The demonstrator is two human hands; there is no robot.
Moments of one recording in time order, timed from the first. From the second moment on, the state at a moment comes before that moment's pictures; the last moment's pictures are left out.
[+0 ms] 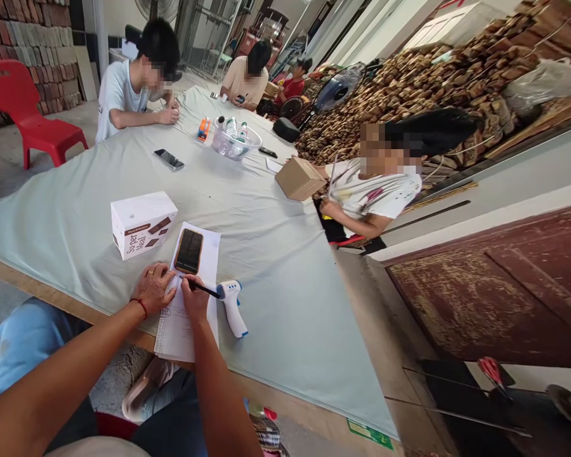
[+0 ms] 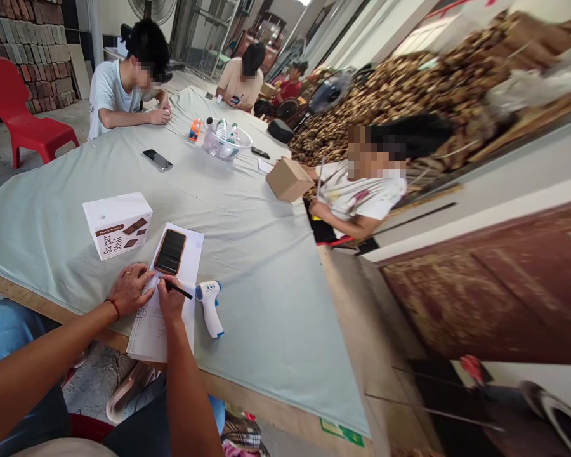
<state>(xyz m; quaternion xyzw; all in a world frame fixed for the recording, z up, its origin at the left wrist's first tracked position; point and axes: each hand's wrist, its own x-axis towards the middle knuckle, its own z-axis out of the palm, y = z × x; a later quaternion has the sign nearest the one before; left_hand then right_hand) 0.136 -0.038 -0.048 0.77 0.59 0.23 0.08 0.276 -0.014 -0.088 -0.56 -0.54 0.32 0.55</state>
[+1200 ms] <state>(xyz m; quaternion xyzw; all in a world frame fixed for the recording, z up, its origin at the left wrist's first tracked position) 0.135 -0.037 -0.047 0.77 0.59 0.21 0.07 0.276 -0.014 -0.087 -0.57 -0.52 0.32 0.55</state>
